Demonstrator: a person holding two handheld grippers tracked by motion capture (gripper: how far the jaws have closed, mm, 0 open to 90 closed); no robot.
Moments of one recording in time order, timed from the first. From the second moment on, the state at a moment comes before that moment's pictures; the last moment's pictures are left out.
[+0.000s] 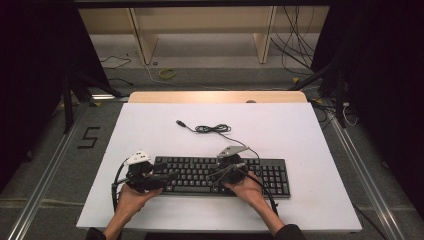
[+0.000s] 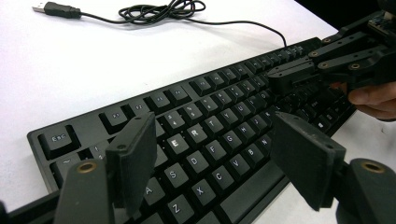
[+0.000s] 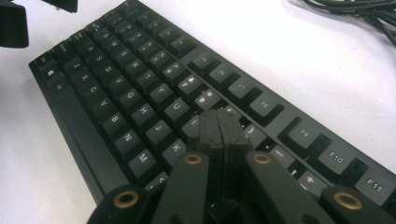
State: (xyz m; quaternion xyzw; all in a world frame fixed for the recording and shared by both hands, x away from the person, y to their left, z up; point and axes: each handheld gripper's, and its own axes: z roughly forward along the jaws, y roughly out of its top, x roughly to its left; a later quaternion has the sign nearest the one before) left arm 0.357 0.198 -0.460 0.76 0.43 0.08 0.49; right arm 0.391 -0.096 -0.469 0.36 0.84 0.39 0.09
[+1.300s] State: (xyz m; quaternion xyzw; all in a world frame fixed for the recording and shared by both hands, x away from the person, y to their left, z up) left arm 0.357 0.201 -0.464 0.76 0.43 0.08 0.48; right arm 0.388 -0.106 -0.458 0.37 0.82 0.44 0.06
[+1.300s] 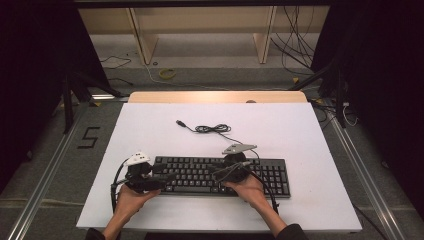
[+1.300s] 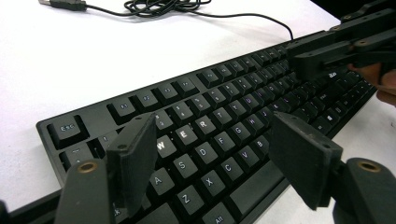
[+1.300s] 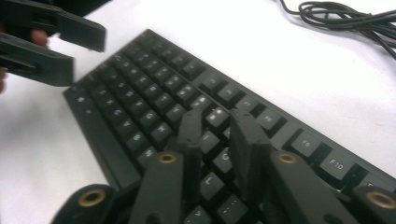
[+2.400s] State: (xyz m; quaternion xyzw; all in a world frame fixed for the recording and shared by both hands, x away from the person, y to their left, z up) left arm 0.356 0.203 -0.462 0.79 0.43 0.10 0.44; right arm 0.364 -0.112 -0.451 0.34 0.82 0.46 0.06
